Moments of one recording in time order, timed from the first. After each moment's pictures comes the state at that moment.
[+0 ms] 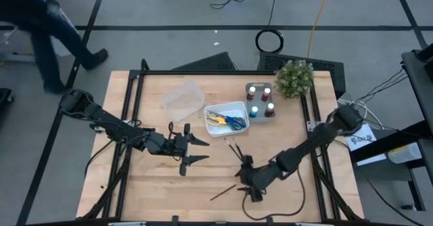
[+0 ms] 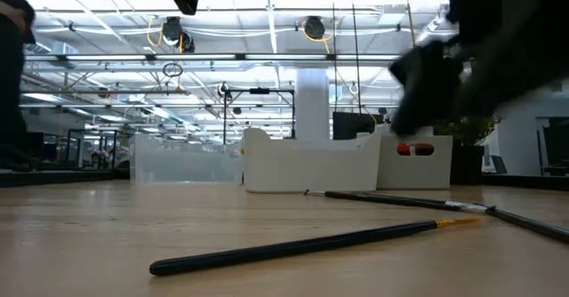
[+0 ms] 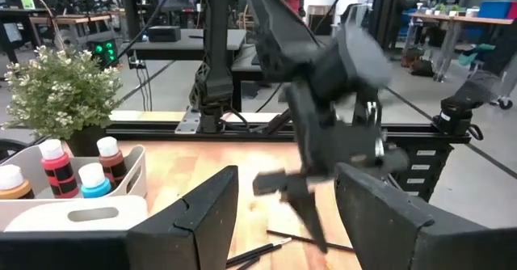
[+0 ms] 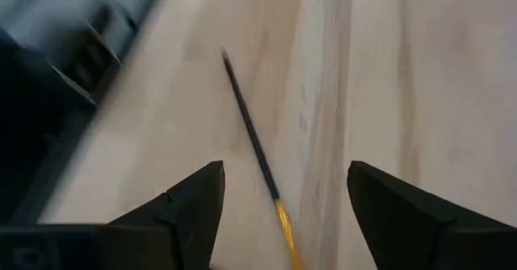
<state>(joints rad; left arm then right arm) -0.41 1.35 0.66 0.64 -0.34 -0.06 0.58 1.72 0.89 0.13 0.21 0.34</state>
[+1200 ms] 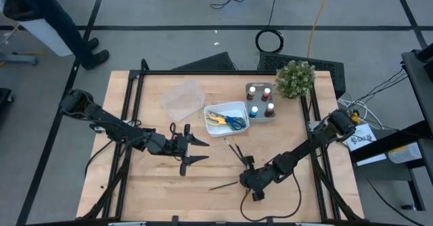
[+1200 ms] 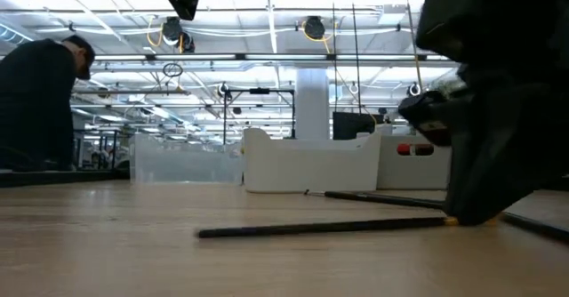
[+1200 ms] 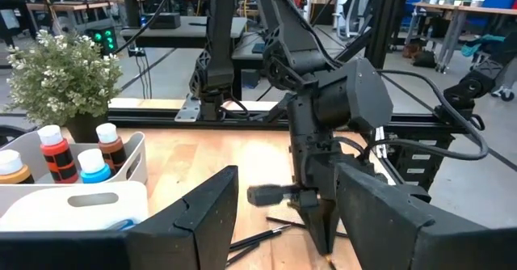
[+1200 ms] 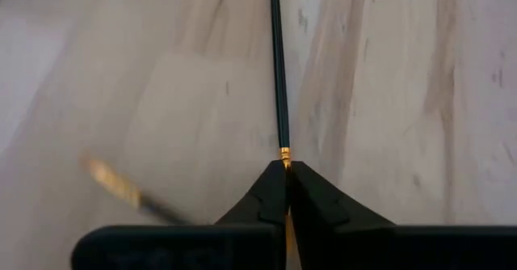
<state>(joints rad) -0.41 1.35 0.66 0.61 -0.34 -0.08 0.59 1.83 0.88 0.03 0.20 0.29</state>
